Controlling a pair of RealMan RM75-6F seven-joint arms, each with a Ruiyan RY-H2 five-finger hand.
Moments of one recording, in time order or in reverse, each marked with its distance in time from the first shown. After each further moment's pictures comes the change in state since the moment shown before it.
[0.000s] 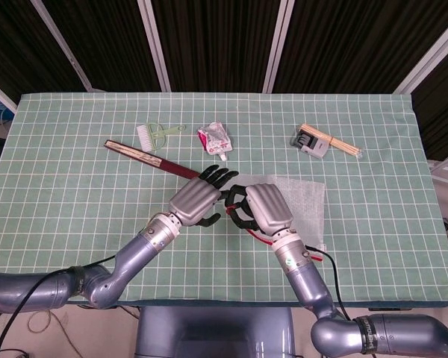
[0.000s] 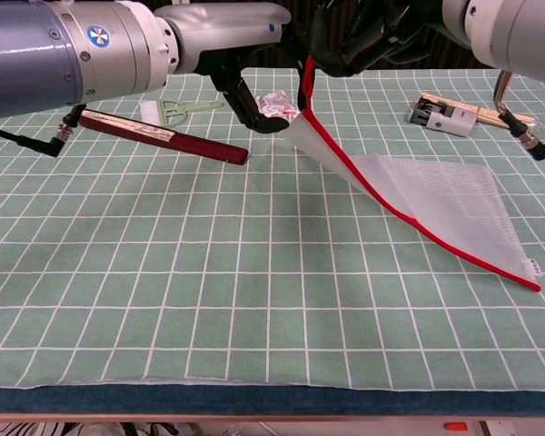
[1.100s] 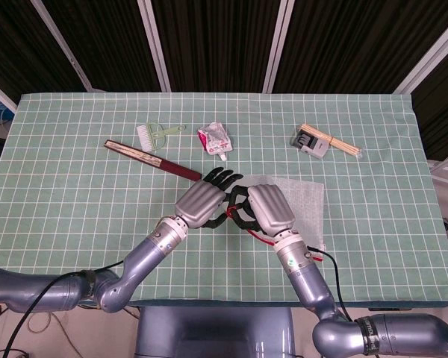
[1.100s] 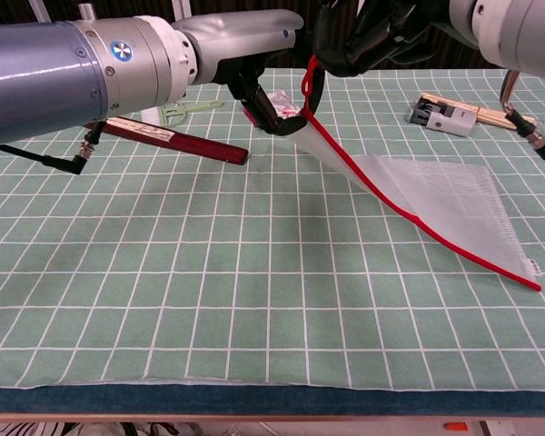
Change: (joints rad) left arm -0.029 -0.059 0.022 0.015 -0.039 0.061 -0.023; right arm 0.022 0.022 -0.031 -0.018 0.012 0.030 0.029
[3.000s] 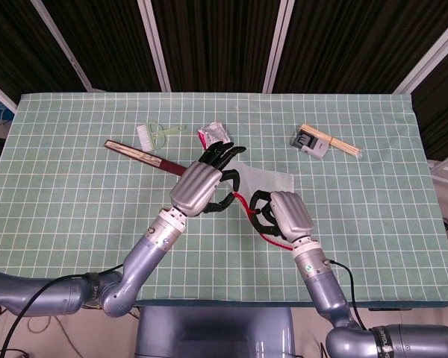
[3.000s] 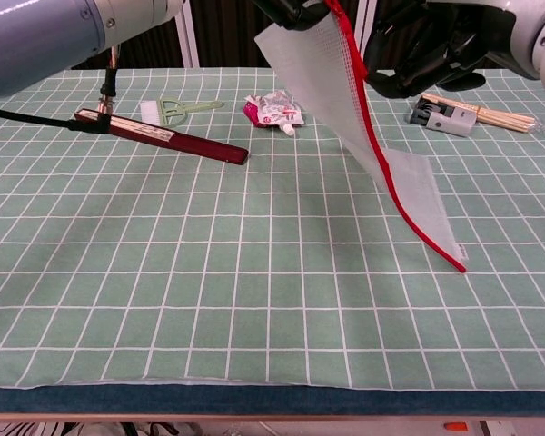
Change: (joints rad) left arm 0.039 -0.030 -0.112 -0.050 0.095 0.197 -0.100; right arm -0.082 0.049 -0.063 -0.027 -0.009 0.041 0.094
